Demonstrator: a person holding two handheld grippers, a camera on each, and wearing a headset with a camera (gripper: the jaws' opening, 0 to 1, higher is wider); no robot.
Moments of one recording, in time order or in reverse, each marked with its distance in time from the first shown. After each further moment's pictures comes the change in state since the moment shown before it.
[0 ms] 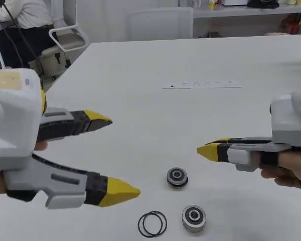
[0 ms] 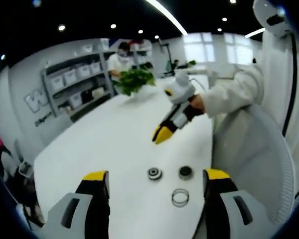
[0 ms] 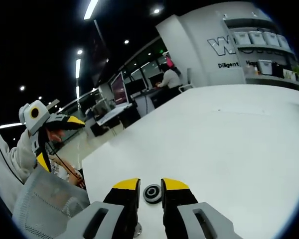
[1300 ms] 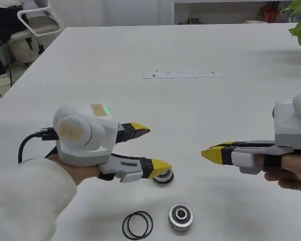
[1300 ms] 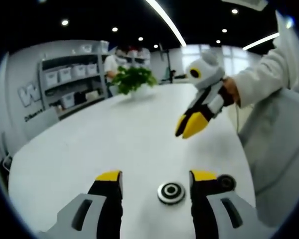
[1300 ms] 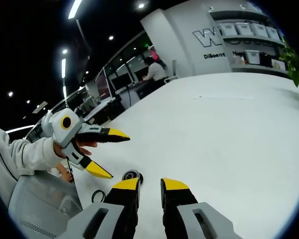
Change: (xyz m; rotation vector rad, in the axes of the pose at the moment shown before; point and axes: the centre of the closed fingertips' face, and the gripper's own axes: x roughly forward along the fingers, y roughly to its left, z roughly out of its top) left arm 0.145 0.028 -0.060 -0.081 -0.092 -0.066; right arm -0.011 -0.038 -0.026 0.065 0.058 -0.090
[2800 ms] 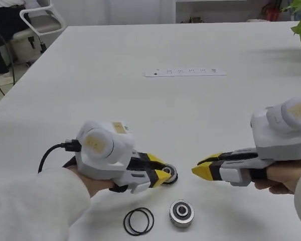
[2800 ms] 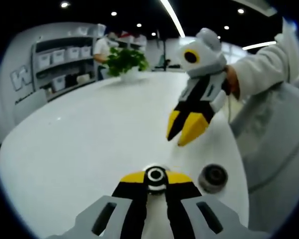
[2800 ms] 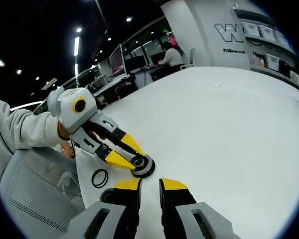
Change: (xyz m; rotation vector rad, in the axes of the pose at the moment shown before) left arm 0.018 -0.034 -0.036 -0.074 0.114 -0.095; right arm 0.024 0.023 -0.044 -0.149 0.172 0.082
